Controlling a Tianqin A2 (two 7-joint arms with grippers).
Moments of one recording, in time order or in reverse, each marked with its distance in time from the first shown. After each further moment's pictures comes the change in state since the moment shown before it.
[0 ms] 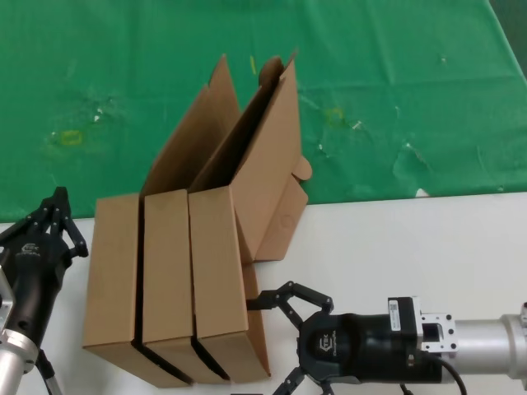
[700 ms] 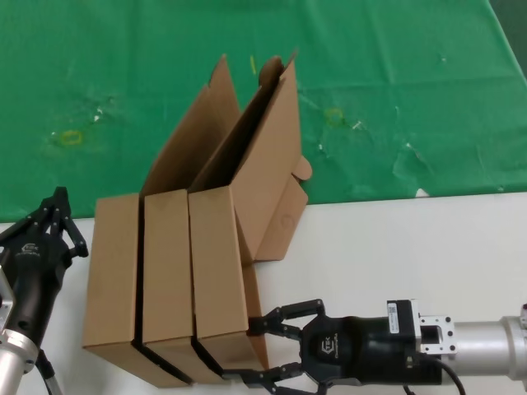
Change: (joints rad) left arm 0.000 0.000 0.000 0.000 0.000 0.000 0.000; right arm 0.003 -0.007 0.008 -0.028 -0.027 -0.005 -0.008
